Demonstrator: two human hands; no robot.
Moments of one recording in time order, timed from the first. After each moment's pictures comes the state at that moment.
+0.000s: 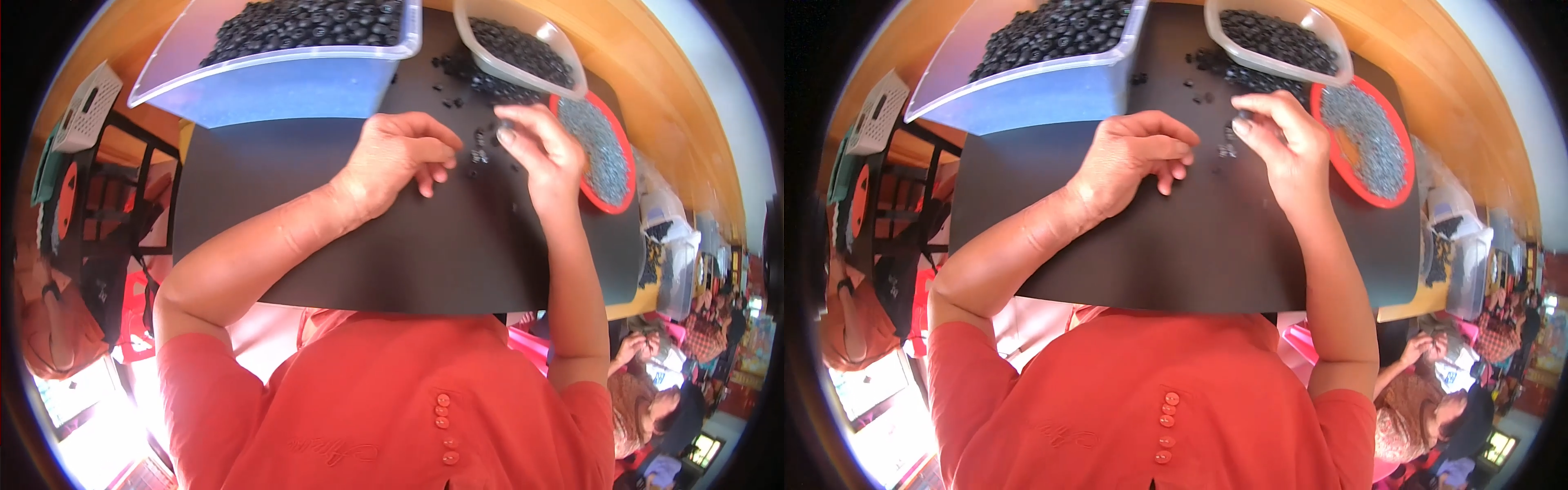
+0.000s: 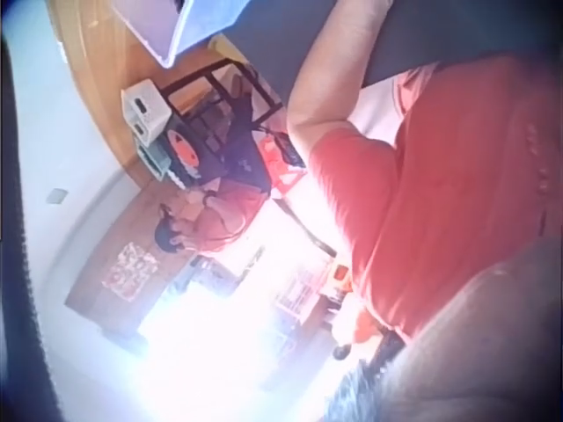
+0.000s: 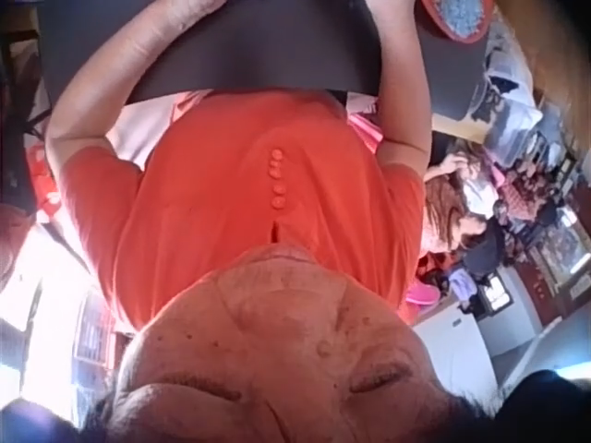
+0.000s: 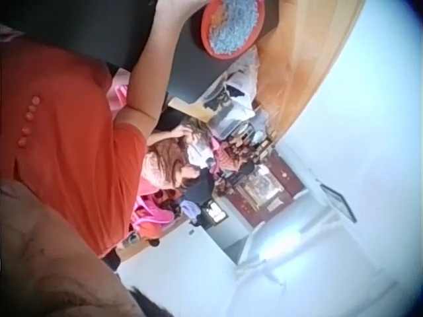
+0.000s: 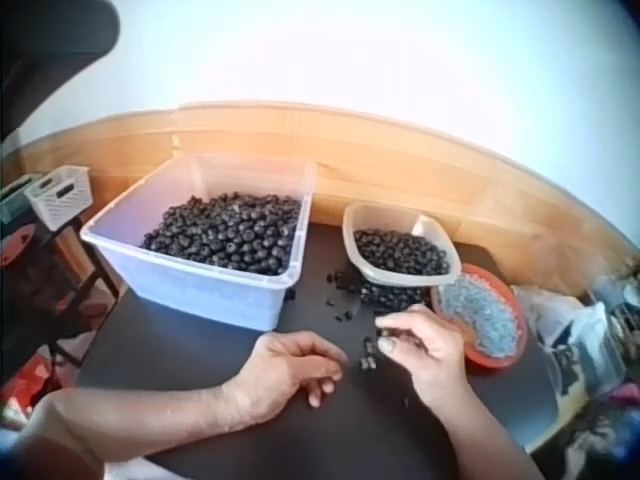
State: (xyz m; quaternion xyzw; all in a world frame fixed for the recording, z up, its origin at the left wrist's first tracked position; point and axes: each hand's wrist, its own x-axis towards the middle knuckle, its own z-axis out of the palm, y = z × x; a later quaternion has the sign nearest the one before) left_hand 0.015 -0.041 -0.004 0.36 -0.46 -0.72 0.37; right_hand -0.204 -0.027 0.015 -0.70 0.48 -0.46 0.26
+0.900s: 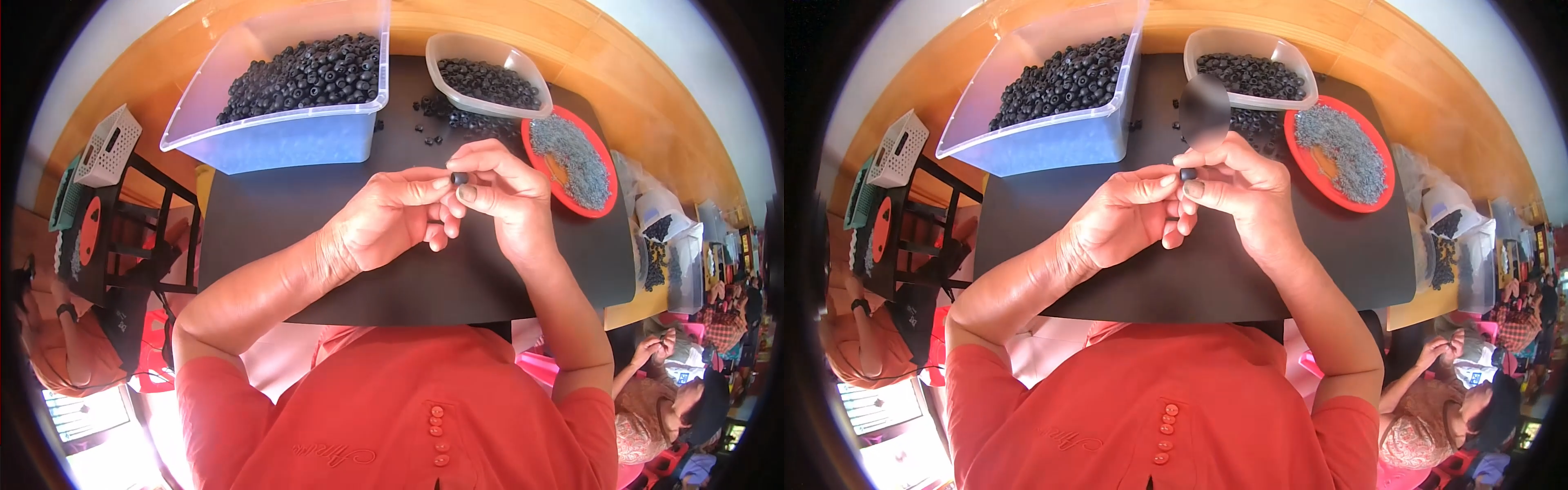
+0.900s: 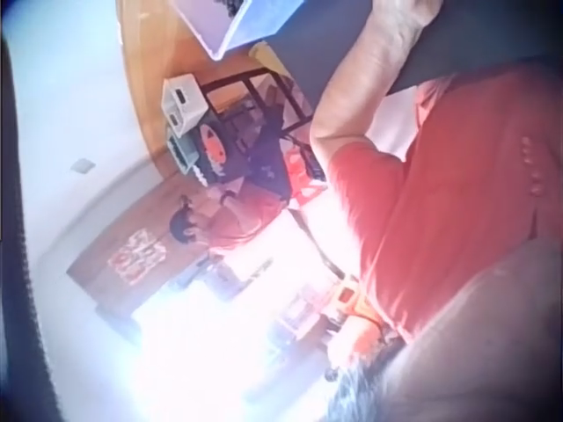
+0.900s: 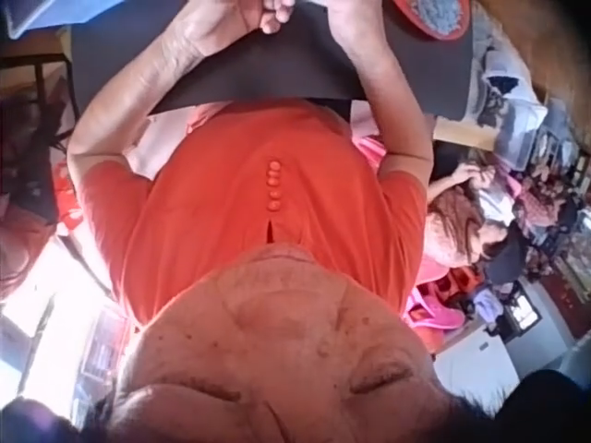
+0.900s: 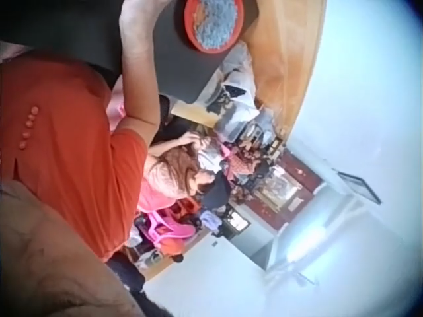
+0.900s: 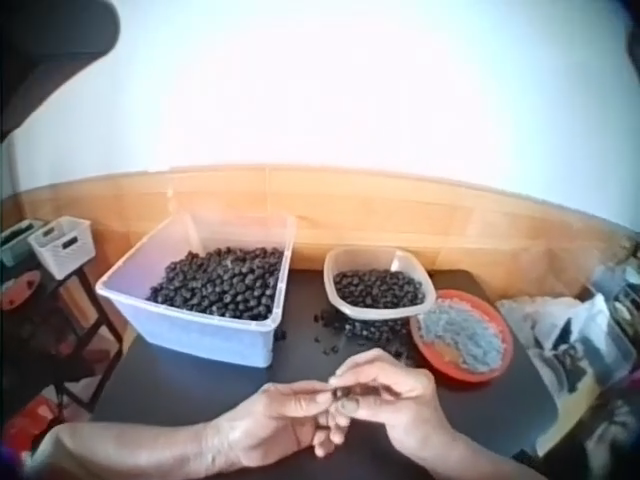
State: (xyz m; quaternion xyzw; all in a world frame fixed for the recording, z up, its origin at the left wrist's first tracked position) left_hand 0.017 -0.013 0.027 0.17 -0.32 -0.88 0.30; right_hand -0.175 0.011 0.039 -0.57 0.27 -0.56 0.54
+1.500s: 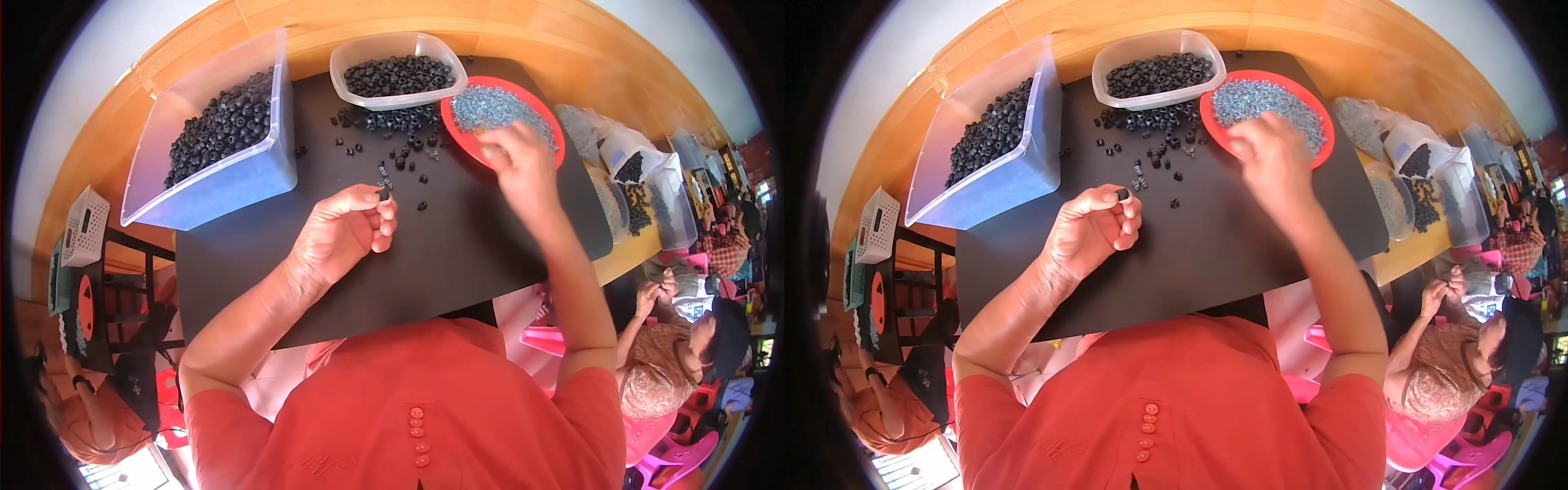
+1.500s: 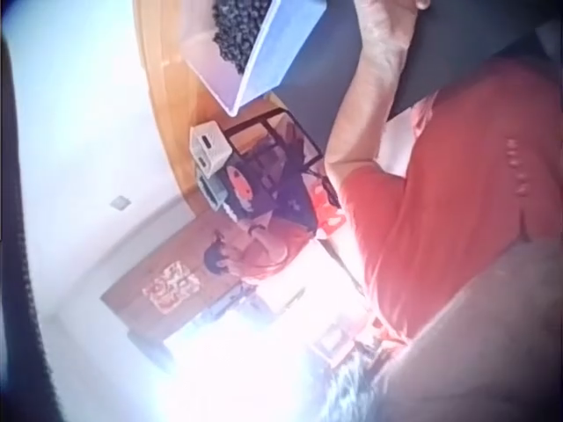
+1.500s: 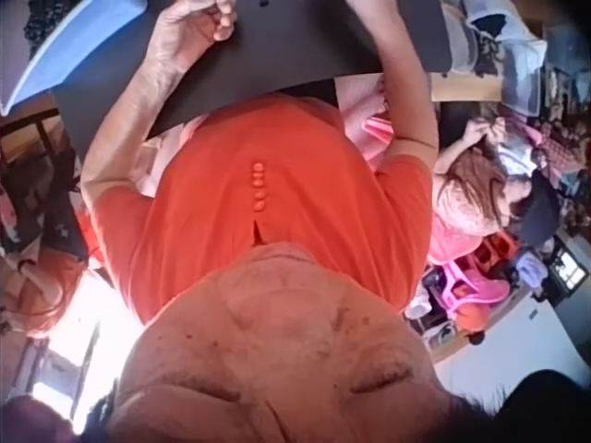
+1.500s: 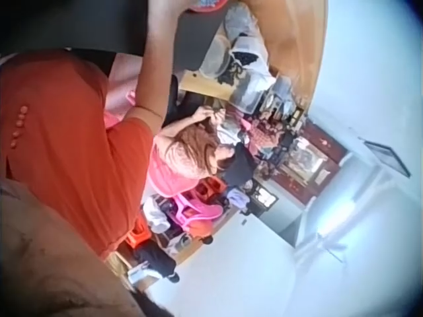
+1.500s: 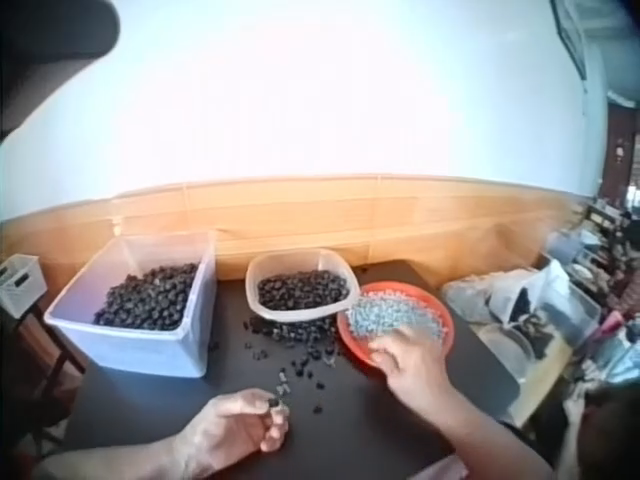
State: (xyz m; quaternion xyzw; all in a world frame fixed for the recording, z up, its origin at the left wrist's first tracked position) left_hand -0.017 -0.016 0.009 0.23 -0.28 -0.89 0.29; right_hand -0.299 0.015 0.024 -0.71 0.58 -0.40 -0.09
